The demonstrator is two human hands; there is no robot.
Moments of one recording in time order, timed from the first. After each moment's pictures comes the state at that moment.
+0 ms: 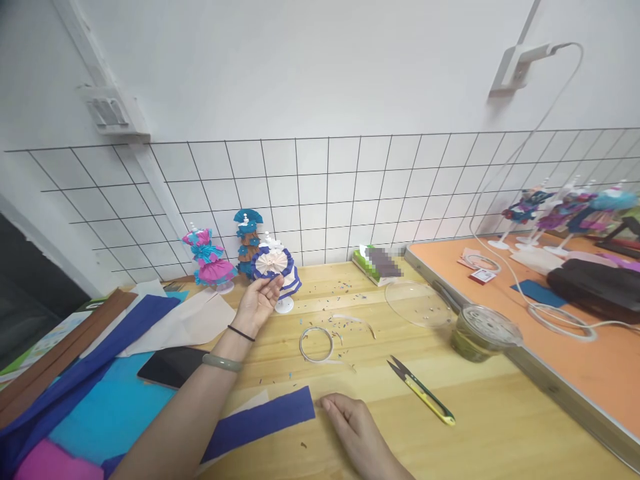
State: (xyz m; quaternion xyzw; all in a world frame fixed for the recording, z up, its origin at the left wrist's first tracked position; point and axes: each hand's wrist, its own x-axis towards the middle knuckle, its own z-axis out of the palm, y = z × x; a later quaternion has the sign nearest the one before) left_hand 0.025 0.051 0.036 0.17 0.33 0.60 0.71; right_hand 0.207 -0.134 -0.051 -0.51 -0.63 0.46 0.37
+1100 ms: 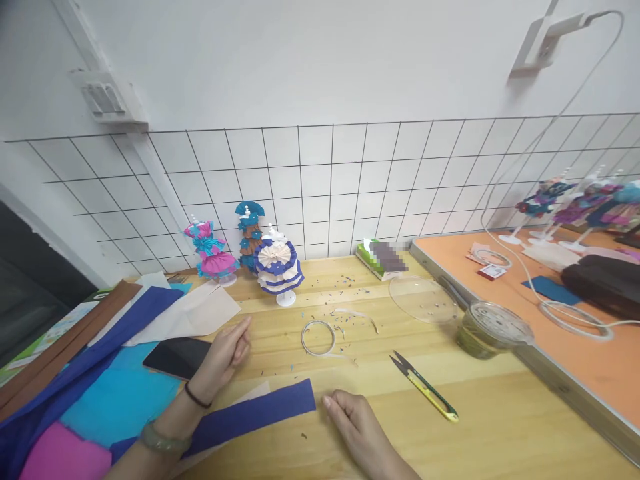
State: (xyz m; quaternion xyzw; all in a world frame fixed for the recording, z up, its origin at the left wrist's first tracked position) left_hand -0.027 -0.037 -0.006 0.34 0.48 0.51 0.62; right_hand 0.209 -0.134 -0.064 -0.53 -0.63 0.44 0.35
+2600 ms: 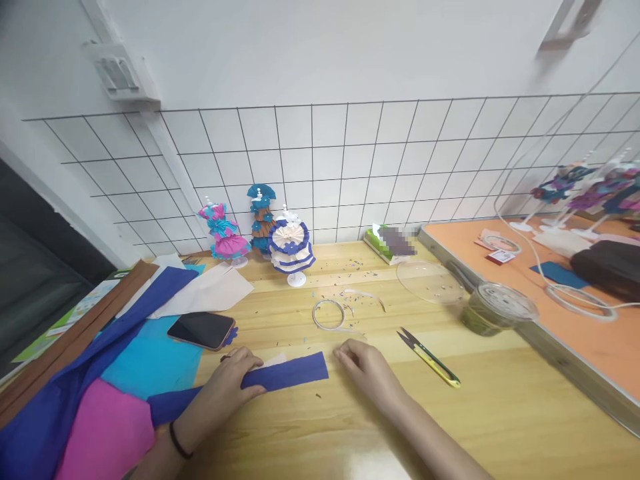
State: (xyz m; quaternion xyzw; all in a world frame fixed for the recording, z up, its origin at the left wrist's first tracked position) left_hand -0.069 -0.121 -0.020 0.78 0.57 0.12 0.25; right_hand 0.214 -0.121 -0.039 -0.58 -0.69 0.31 0.29
